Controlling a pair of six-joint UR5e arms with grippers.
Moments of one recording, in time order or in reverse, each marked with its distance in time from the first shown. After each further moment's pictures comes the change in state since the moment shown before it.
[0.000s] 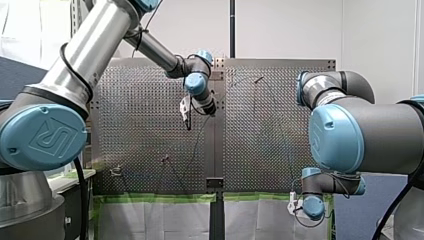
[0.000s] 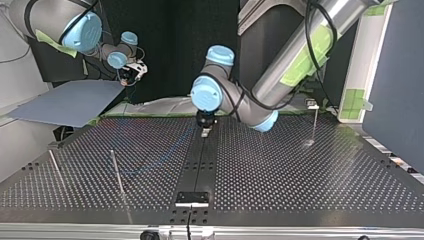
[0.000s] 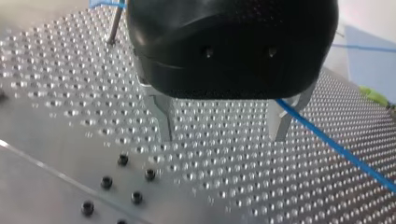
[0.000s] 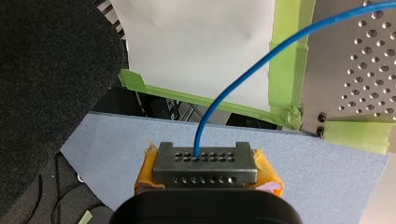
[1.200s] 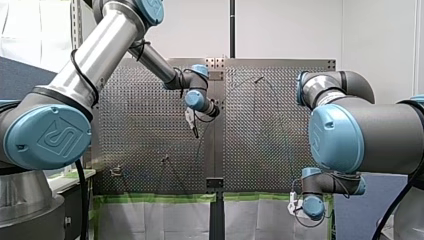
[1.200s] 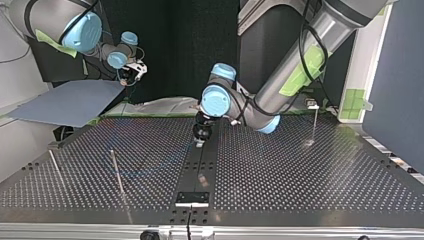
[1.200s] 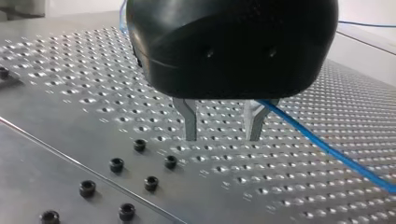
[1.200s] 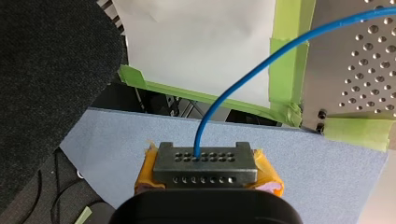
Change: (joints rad) left arm 0.057 -0.087 0.000 0.283 0.131 -0.030; right arm 0.000 0.000 0.000 0.002 0.011 -0.004
